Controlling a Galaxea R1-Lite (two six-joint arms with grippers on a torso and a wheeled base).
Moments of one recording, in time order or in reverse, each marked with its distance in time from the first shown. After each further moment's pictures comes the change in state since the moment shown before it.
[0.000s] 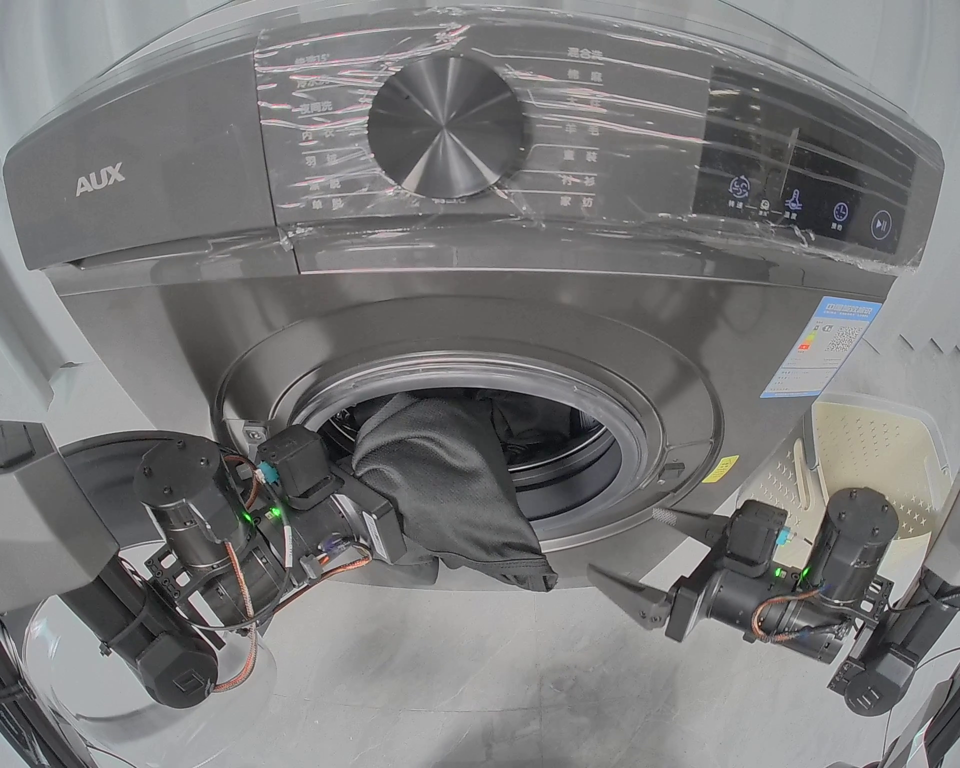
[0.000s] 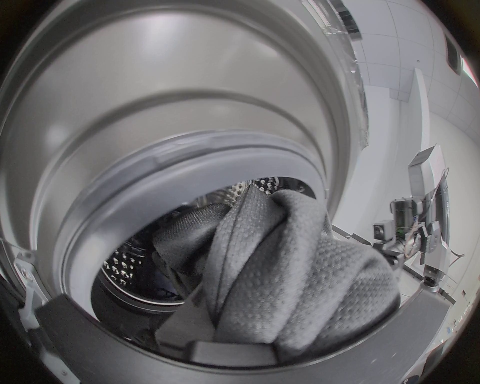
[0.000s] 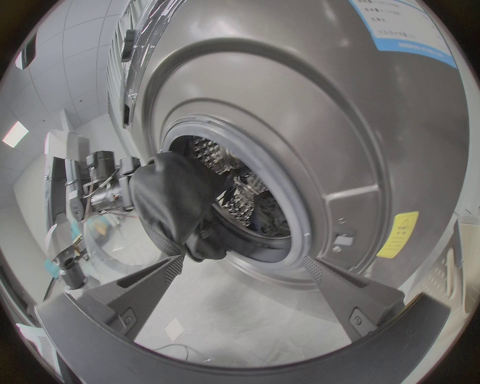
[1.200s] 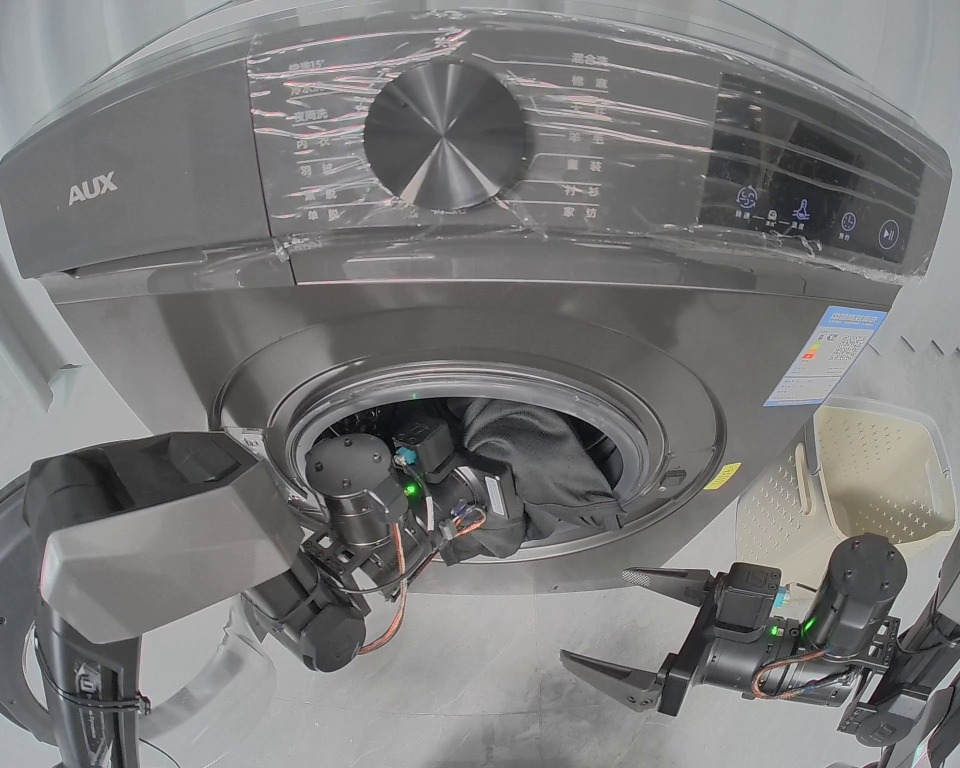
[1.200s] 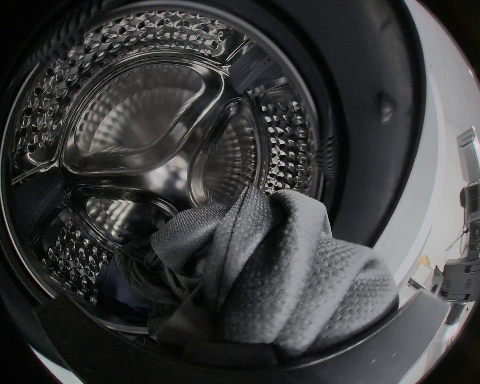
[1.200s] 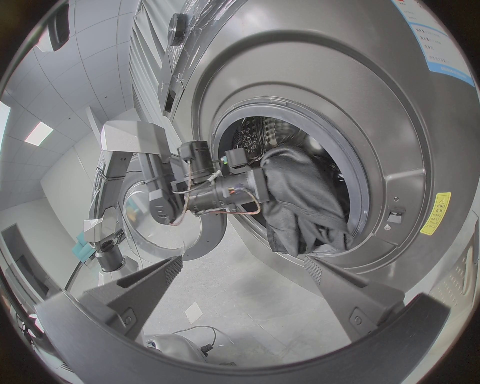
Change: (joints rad) left arm -0.091 0.365 -0.433 0.007 0.162 -0.060; right arm 0.166 -0.049 0.099 0.004 0.021 -0.001
